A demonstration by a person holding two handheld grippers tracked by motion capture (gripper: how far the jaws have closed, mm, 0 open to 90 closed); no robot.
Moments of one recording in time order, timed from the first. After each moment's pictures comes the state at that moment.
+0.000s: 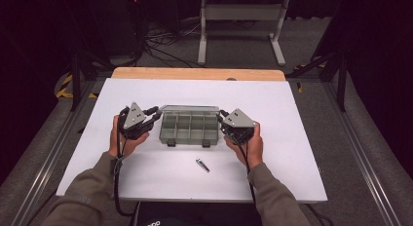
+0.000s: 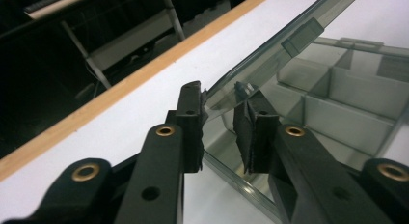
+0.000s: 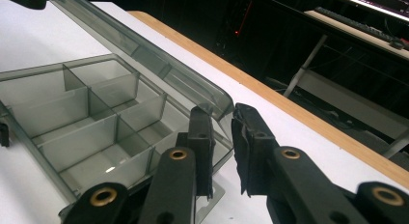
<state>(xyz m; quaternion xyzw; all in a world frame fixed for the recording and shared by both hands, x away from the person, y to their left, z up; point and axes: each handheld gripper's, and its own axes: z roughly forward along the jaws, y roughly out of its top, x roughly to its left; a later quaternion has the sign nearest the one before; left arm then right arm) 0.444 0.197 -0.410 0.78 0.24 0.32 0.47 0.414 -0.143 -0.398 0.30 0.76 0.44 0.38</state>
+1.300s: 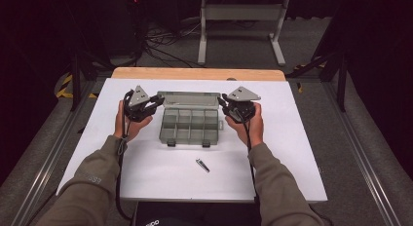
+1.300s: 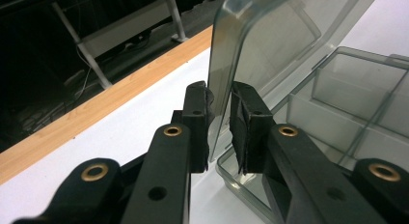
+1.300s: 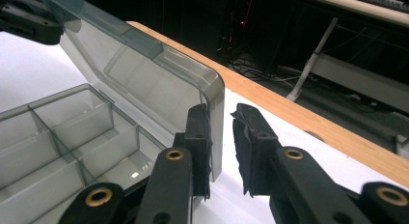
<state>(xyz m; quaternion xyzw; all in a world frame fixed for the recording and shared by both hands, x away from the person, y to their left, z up) 0.502 0.192 -0.405 0.79 0.27 0.28 0.47 0.470 -0.153 -0.373 0.34 0.76 0.45 0.33</state>
